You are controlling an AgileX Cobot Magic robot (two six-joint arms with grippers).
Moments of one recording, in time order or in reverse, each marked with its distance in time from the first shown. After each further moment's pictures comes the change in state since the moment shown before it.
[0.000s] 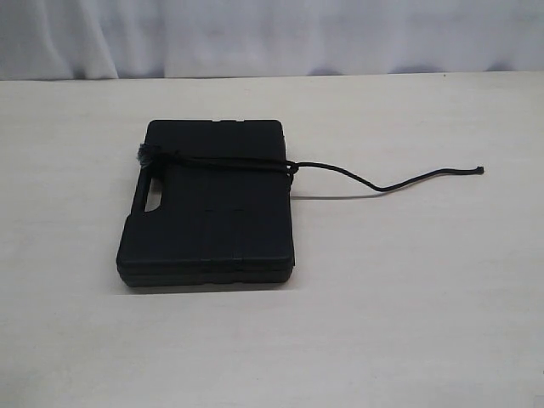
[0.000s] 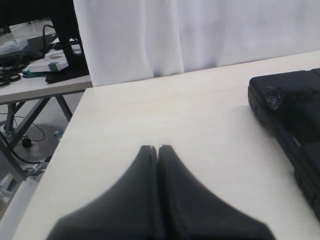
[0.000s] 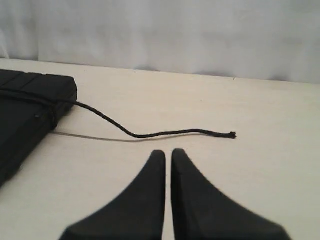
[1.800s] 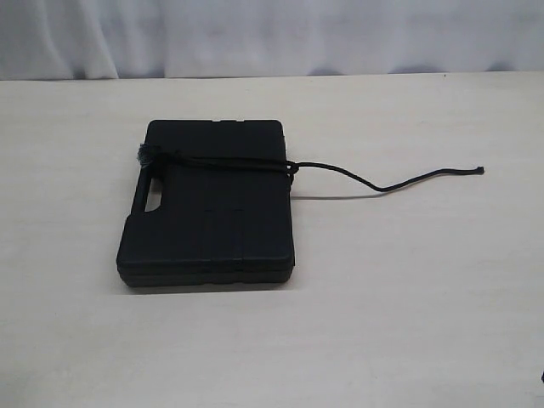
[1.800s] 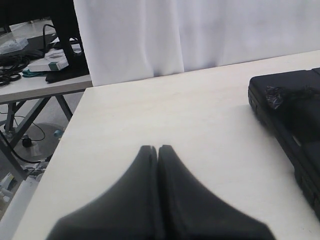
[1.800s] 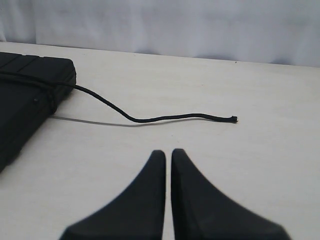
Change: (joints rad) left arm 0.000 0.000 0.000 0.000 0.002 0.000; right arm 0.000 0.000 0.000 -0.001 0.045 0.000
